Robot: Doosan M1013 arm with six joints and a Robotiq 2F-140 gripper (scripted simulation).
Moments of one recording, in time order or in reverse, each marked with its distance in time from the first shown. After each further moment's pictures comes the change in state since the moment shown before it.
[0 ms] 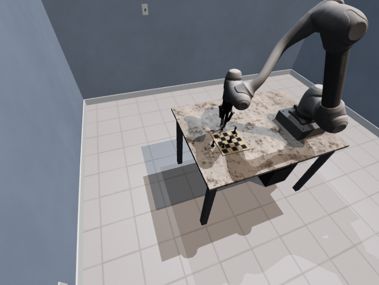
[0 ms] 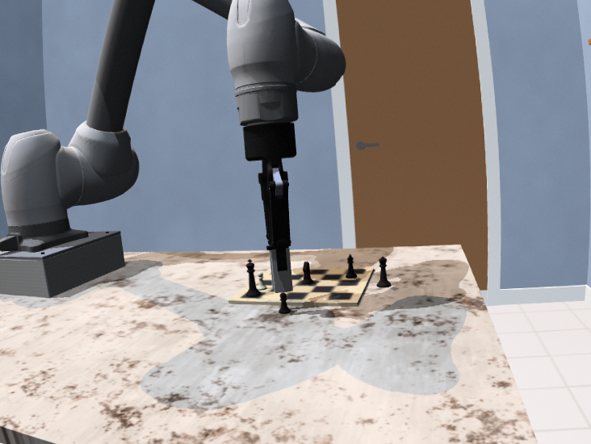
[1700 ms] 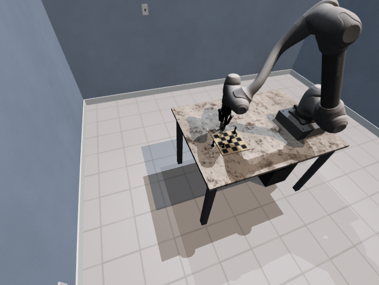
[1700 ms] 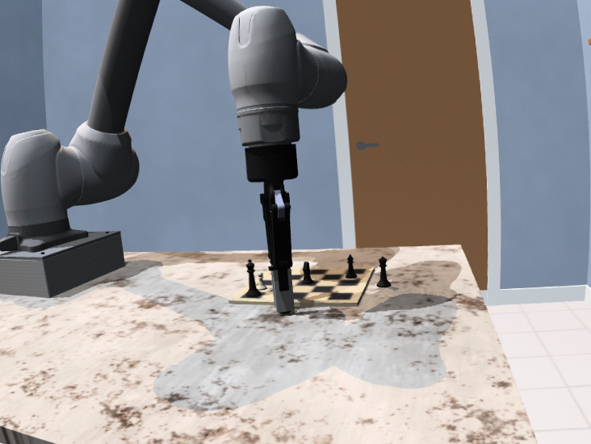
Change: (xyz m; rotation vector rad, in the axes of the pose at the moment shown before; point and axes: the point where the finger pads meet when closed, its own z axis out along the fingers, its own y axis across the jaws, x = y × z) arm 0.000 0.000 0.031 0.000 0.000 0.000
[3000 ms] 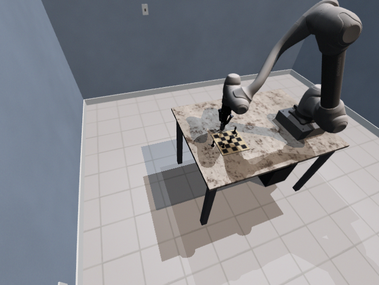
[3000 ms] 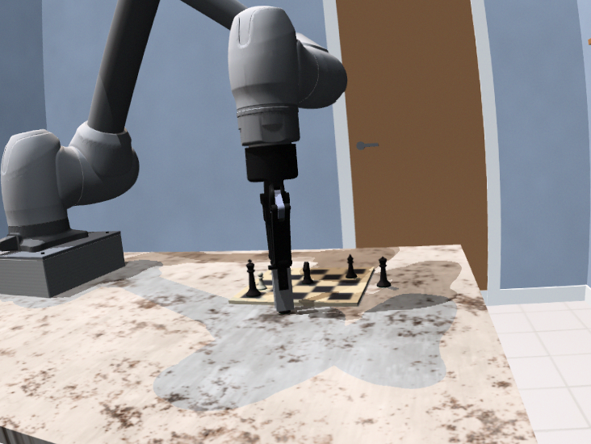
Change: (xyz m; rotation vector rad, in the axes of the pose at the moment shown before) arm 0.000 0.000 0.000 0.000 0.000 0.000
